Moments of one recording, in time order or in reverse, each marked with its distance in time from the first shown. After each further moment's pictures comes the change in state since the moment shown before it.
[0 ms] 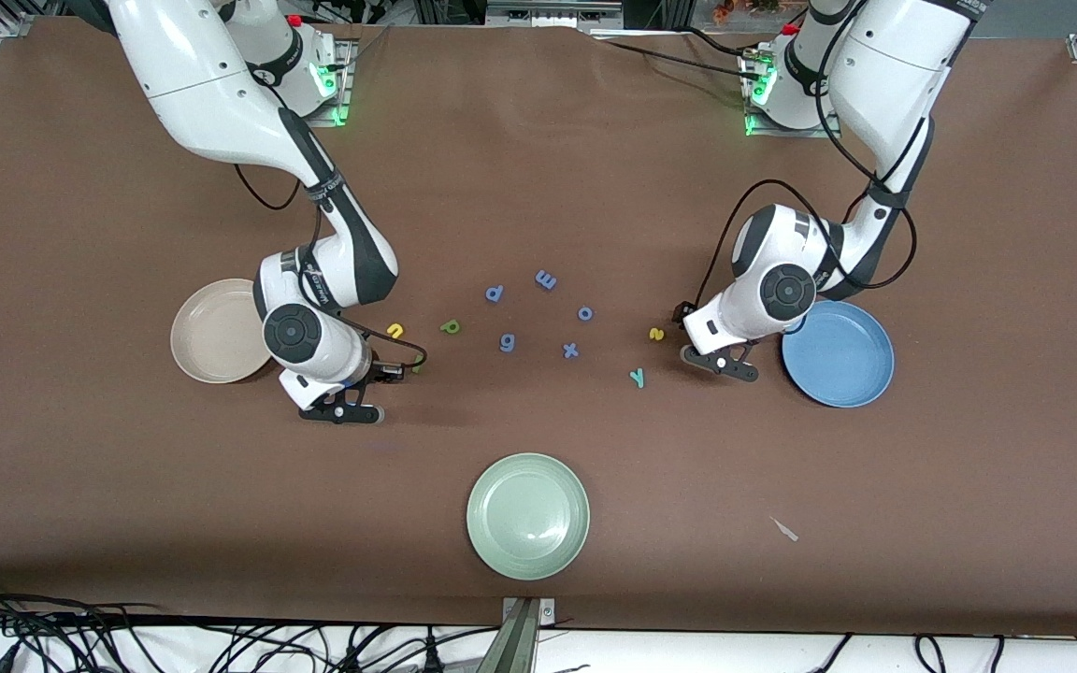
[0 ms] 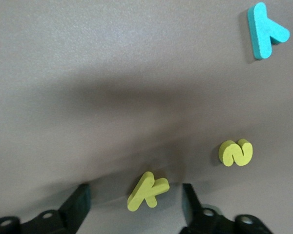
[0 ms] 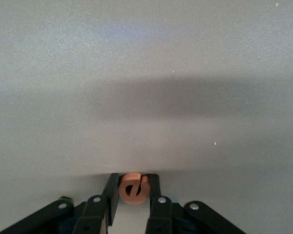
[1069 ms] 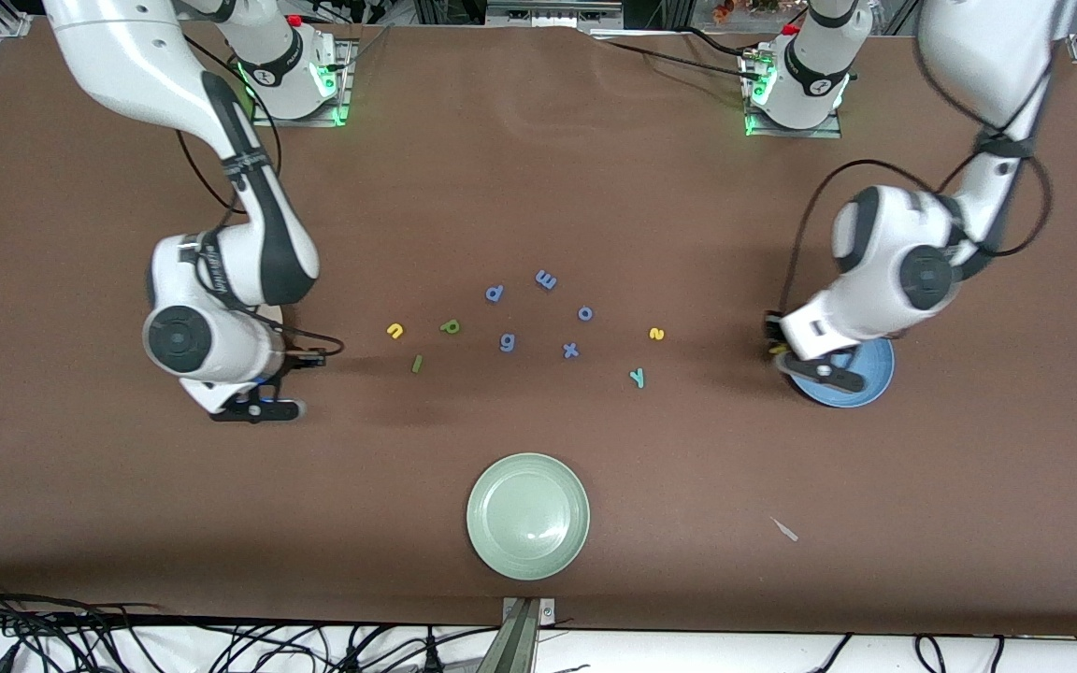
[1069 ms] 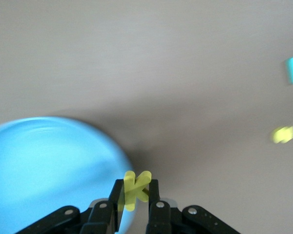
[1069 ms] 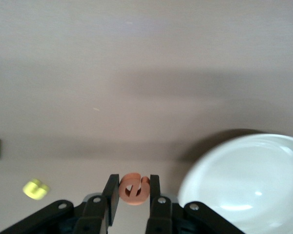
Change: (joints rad) left arm 0.261 -0.210 0.020 -0.018 0.015 -0.118 0.292; right arm -0.057 -0.173 -0.136 -0.004 0.000 -0.302 -0.295
